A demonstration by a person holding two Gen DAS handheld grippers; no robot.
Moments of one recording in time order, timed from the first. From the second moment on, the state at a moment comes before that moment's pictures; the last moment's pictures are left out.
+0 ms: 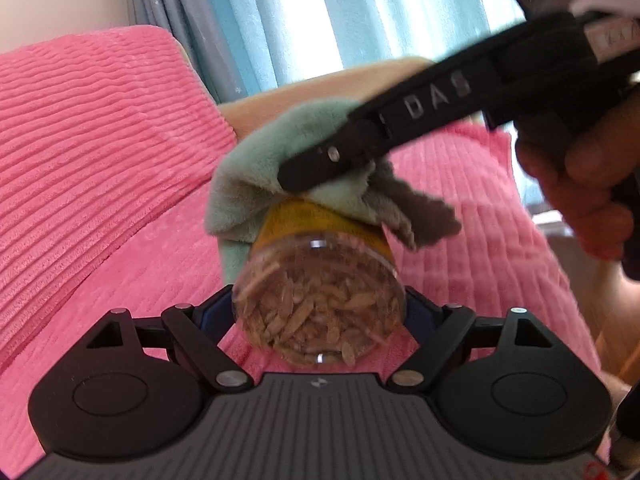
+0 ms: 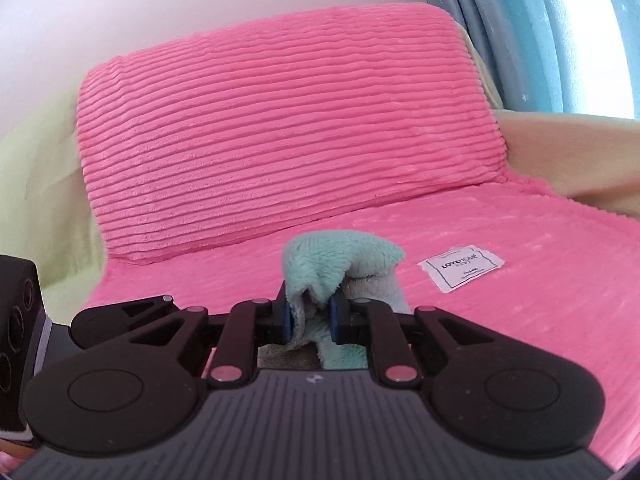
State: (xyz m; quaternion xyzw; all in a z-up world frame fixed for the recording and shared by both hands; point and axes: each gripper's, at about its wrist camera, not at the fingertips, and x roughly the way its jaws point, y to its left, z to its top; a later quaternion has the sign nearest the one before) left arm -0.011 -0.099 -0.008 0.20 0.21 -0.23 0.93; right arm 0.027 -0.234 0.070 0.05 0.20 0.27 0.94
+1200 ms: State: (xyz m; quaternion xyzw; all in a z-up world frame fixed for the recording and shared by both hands) left arm -0.012 -0.090 0.006 0.11 0.20 -0.25 0.94; right arm 0.020 -0.248 0.069 0.05 0.20 0.27 0.94
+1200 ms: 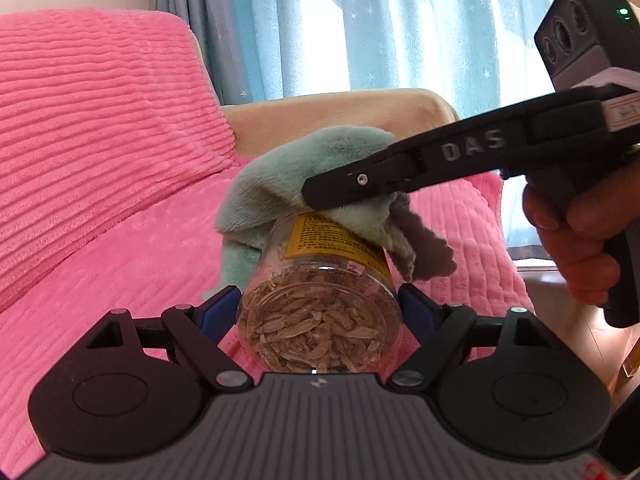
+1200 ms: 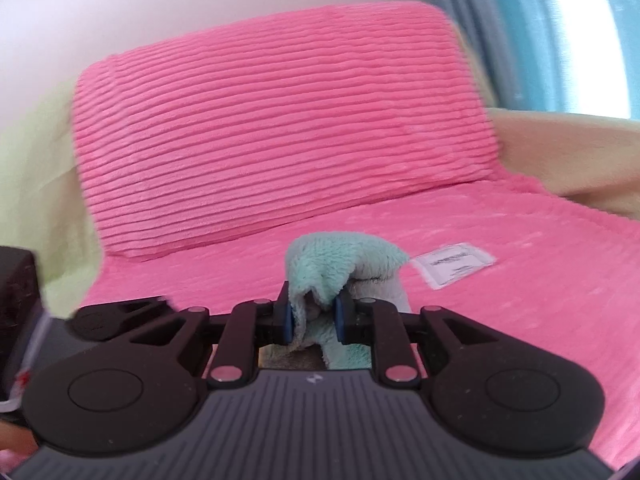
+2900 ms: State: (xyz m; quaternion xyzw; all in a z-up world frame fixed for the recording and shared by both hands) left arm -0.011 -0.098 0.001 0.16 0.20 -0.24 0.94; right arm 0.029 -0.243 0.076 0.06 0.21 0.26 0.94
